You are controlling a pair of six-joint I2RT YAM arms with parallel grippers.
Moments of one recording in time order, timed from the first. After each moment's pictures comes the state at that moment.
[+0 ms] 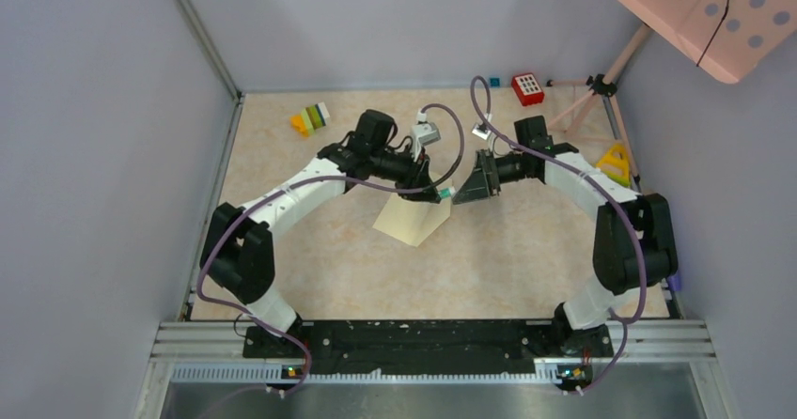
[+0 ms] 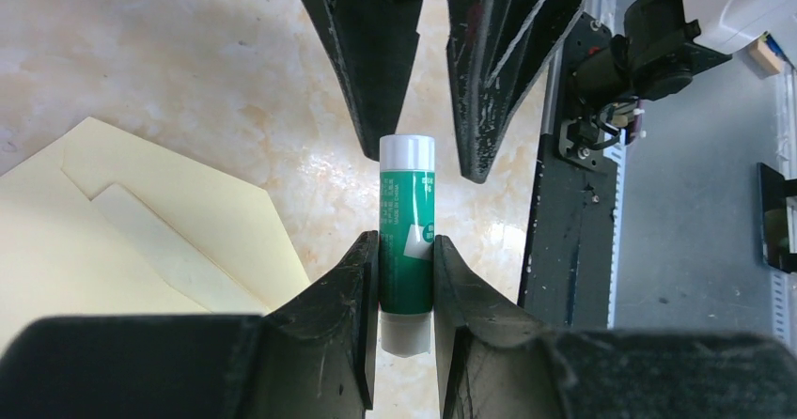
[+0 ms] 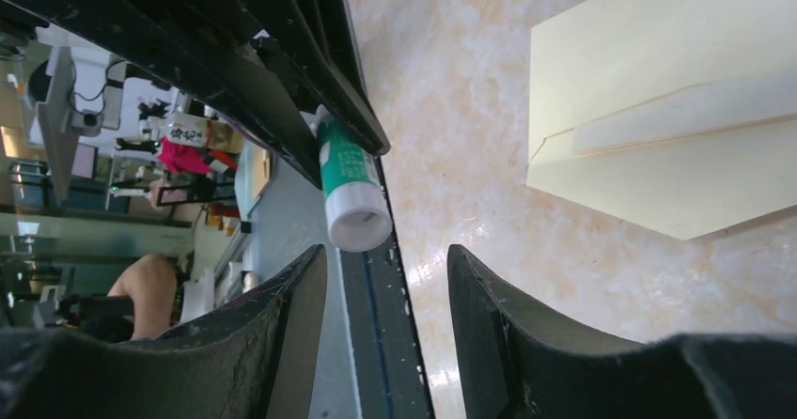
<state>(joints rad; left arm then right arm) -0.58 1.64 1.30 -0.34 0.87 0.04 0.23 1.62 1.11 -0.48 -1.25 -0.01</state>
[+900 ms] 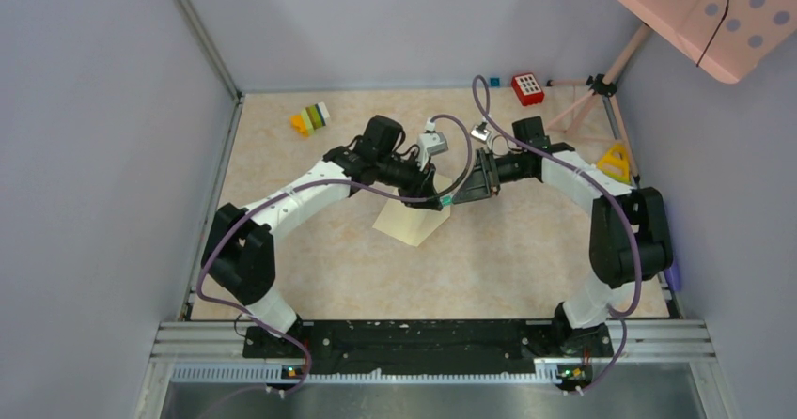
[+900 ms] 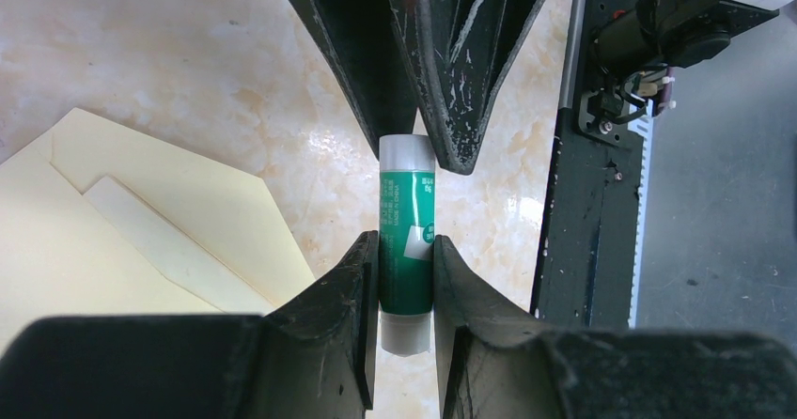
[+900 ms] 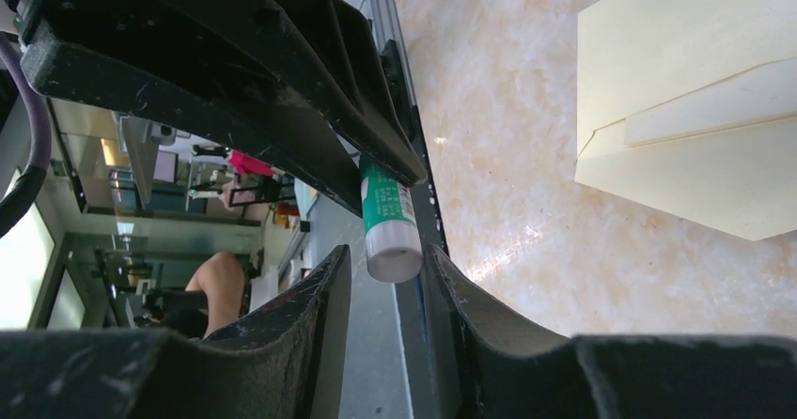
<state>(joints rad) -0.63 1.64 1.30 -0.40 0.80 0.12 0.23 1.66 1.12 -0.48 -1.34 0.11</state>
